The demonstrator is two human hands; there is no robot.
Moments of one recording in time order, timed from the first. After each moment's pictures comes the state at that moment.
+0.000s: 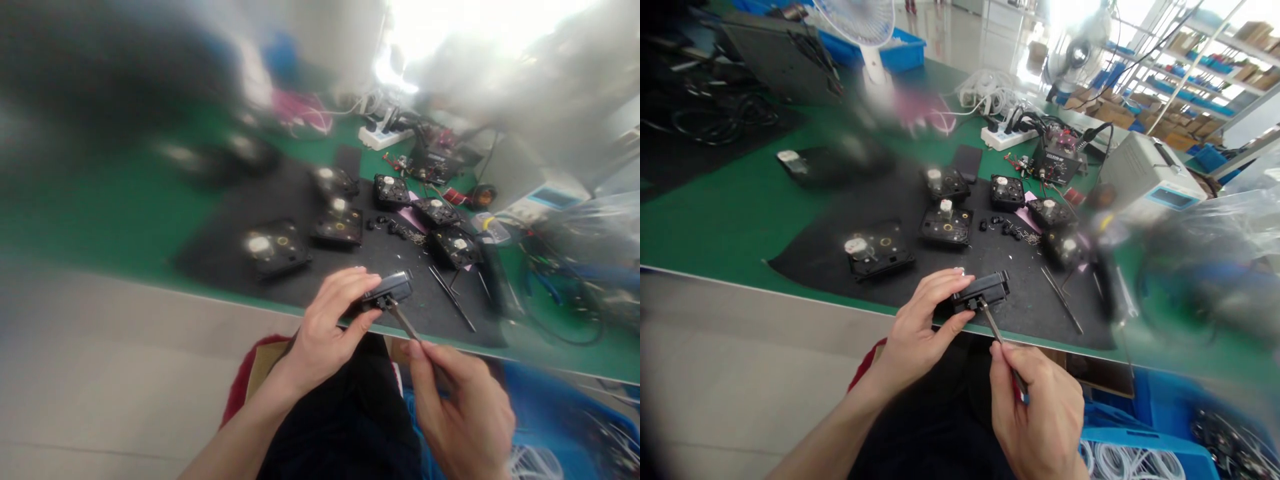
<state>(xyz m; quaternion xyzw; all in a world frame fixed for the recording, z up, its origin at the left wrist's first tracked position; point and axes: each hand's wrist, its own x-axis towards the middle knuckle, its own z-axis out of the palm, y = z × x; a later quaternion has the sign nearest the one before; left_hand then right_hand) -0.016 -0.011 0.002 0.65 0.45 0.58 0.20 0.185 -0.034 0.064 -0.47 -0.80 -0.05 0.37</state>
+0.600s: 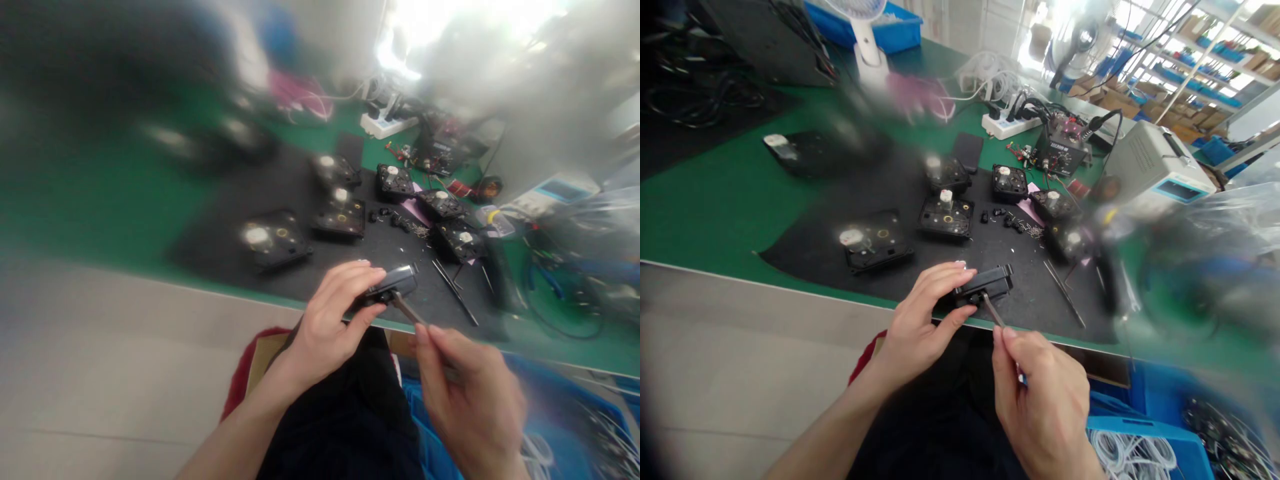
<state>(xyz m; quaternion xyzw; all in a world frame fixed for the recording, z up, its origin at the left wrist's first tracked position) -0.017 -0.010 0.003 0.66 0.45 0.57 0.19 0.180 -0.019 0.070 -0.42 -0.84 -0.04 0.34</state>
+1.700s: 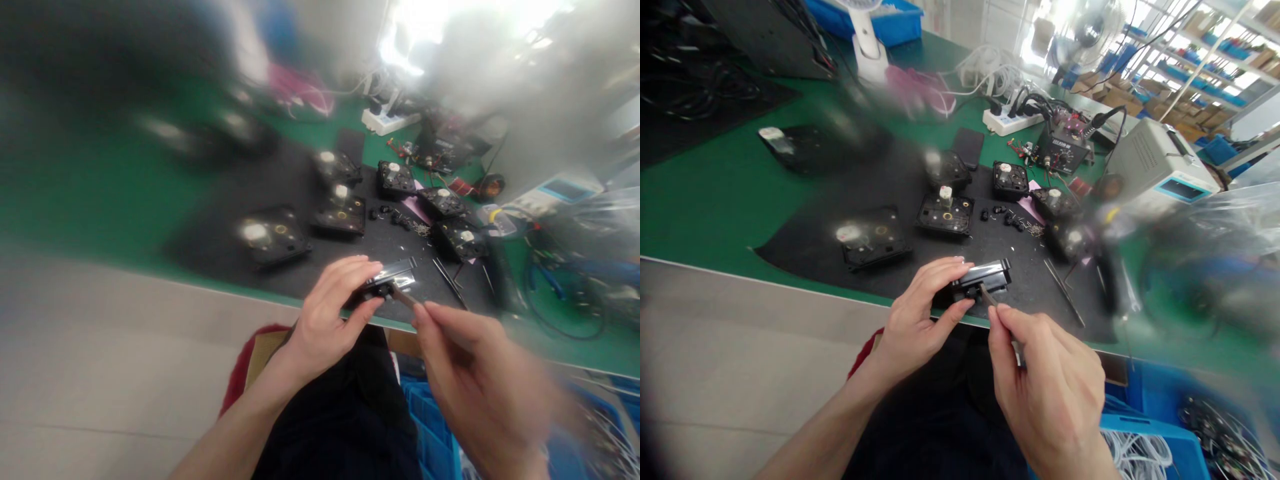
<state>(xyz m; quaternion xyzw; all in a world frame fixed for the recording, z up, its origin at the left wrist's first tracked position) -0.017 -0.009 0.002 0.66 0.45 0.58 0.17 0.176 -0.010 0.101 -0.42 -0.85 -0.06 0.31</state>
